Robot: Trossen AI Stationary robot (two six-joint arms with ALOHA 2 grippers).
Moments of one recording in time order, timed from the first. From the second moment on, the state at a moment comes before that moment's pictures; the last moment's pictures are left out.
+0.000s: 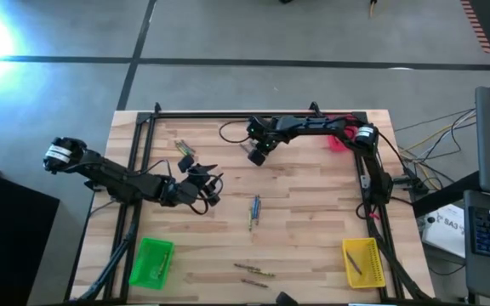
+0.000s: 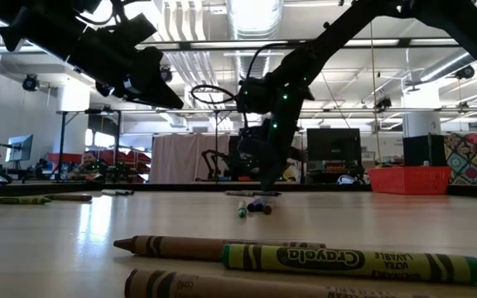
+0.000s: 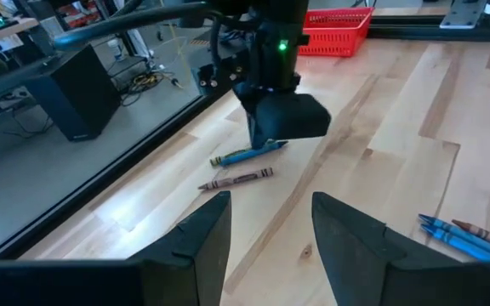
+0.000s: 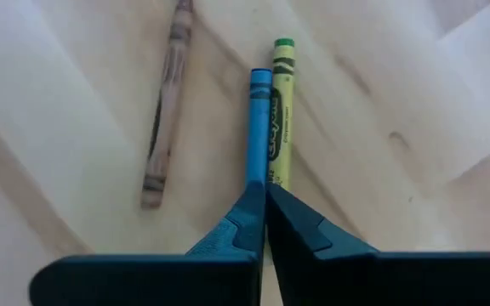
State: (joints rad) left arm -0.24 1.30 0.55 0.21 -0.88 -0.26; right arm -0.43 2.11 1.50 -0.61 0.04 0.16
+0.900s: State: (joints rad) left arm -0.22 1.30 0.55 0.25 -0.83 -0.24; right arm -0.36 1.60 0.88 -0.14 0.06 0.29
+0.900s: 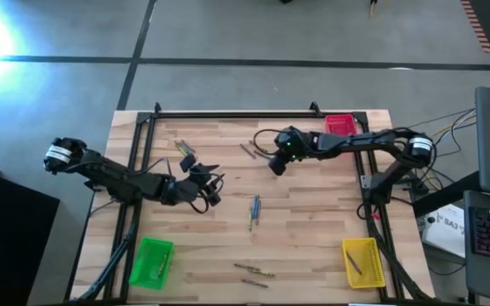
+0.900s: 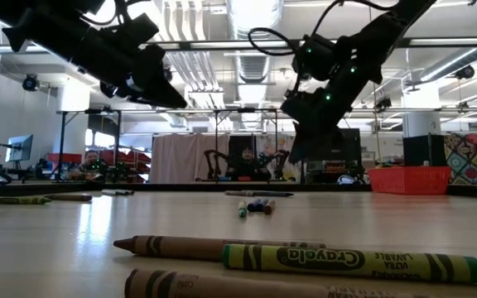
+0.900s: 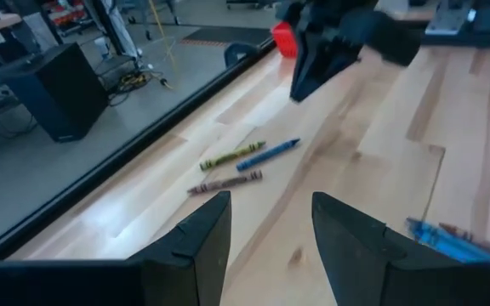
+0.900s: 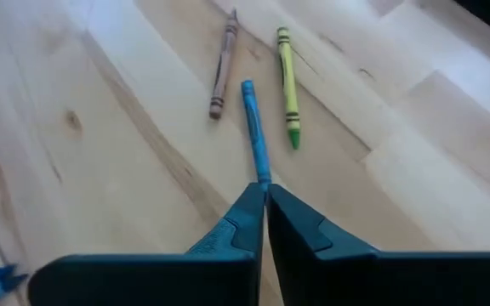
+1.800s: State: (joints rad) left arm -0.17 1.44 0.55 0.30 -0.68 -0.20; right arm -0.37 2.02 1.28 -0.49 0.06 0.17
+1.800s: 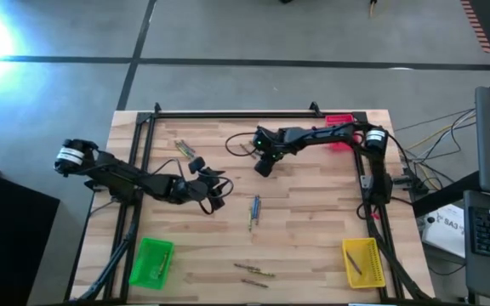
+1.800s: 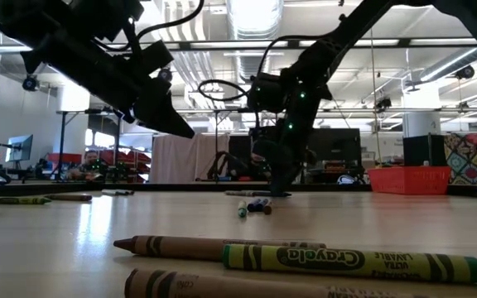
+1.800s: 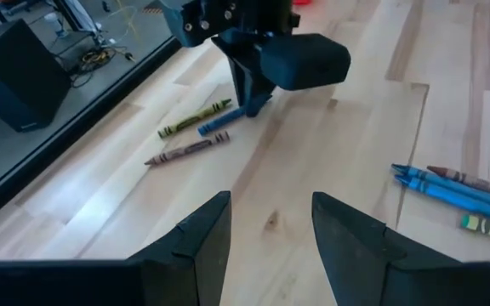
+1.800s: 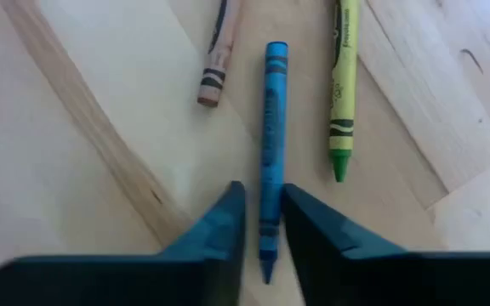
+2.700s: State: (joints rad) left arm -0.04 1.61 0.40 0.99 -0.29 -0.22; right arm -0.11 1.65 0.54 0.91 0.05 0.24
